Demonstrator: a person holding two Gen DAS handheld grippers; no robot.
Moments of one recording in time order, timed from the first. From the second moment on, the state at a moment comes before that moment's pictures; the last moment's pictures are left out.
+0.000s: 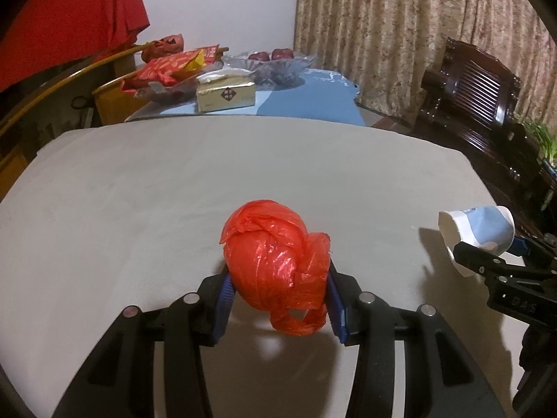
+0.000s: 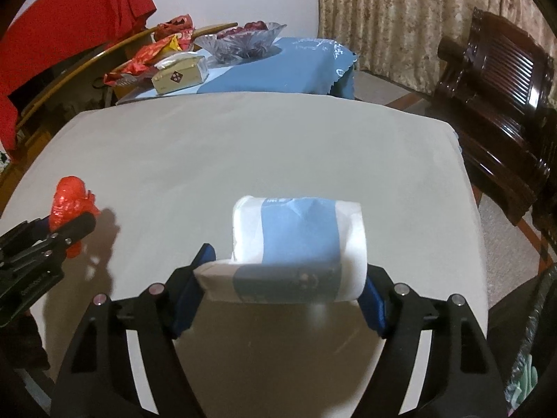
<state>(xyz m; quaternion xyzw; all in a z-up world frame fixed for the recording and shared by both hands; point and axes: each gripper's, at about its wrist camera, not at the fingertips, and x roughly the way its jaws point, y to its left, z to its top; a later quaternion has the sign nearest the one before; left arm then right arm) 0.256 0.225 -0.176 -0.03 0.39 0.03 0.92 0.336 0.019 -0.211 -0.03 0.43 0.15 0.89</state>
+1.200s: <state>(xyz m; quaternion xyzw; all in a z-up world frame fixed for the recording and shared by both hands) 0.163 0.127 -0.092 -0.01 0.34 -0.02 0.94 0.210 -0.058 -0.095 0.01 0.35 0.18 0.92</state>
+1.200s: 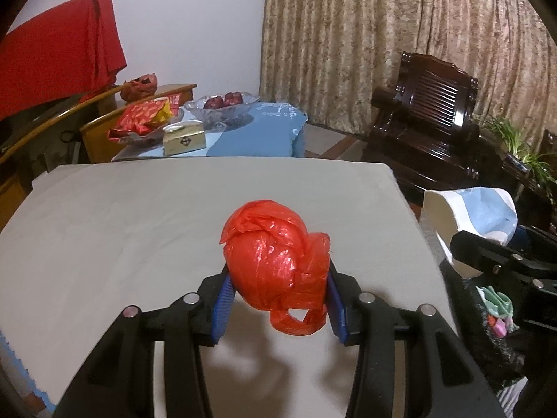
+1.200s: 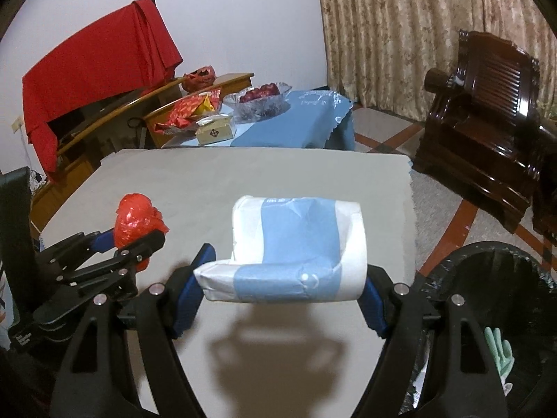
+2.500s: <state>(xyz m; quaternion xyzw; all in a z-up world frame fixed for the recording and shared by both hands) 0.091 0.044 -0.038 -0.01 0.30 -0.08 0.95 0.106 -0.151 -0.038 0.00 0.29 0.14 0.95</state>
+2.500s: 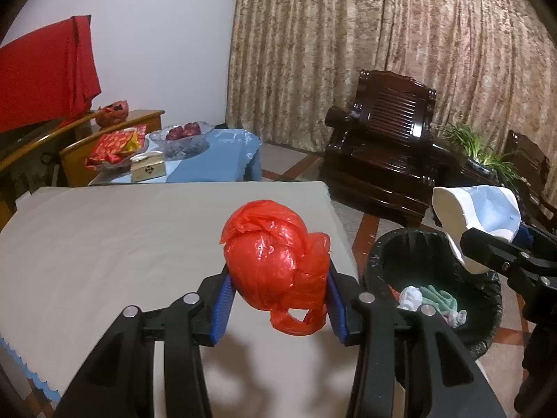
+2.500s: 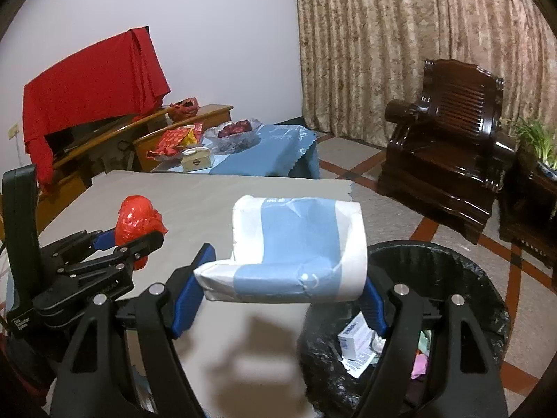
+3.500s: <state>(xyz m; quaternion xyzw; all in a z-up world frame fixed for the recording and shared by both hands) 0.085 -0.055 -0.035 0.03 0.29 -0.17 0.94 0.067 -0.249 -0.044 0.03 0.29 0.03 0.96</state>
